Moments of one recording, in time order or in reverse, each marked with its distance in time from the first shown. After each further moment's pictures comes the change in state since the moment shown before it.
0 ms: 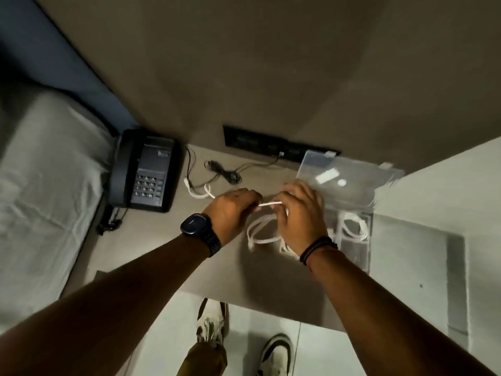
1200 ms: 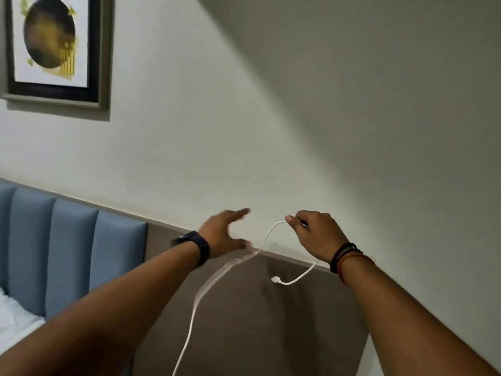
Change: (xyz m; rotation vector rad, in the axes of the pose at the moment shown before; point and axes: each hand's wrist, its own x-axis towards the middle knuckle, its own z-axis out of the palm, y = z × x) left_hand 0.034 0.439 -0.575 0.107 0.483 0.043; right_hand 0.014 -0.323 -0.684 -0.156 0.544 -0.421
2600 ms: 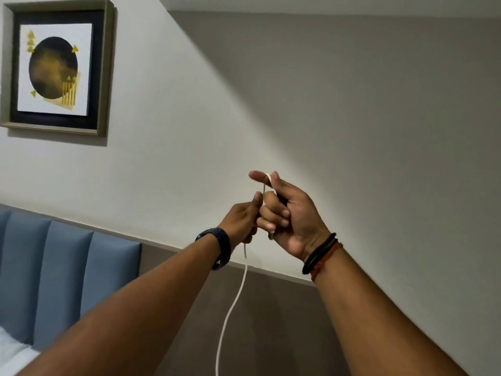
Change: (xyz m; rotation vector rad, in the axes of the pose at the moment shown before) left_hand 0.005 0.098 -0.016 -0.770 0.048 0.010; right_hand -0.002 -0.095 -0.067 1.674 -0.297 0.061
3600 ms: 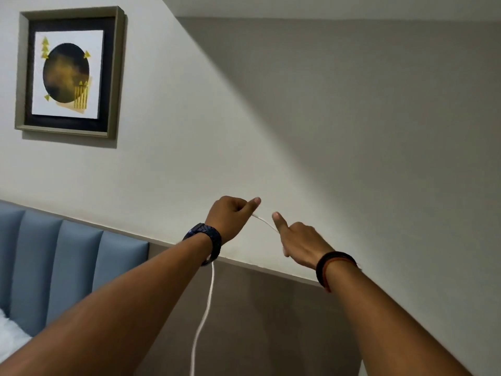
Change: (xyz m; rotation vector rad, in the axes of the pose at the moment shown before) left_hand -0.006 0.005 -0.029 0.405 0.267 0.152; right_hand -0.016 0.020 -0.029 -1.510 0.353 0.363
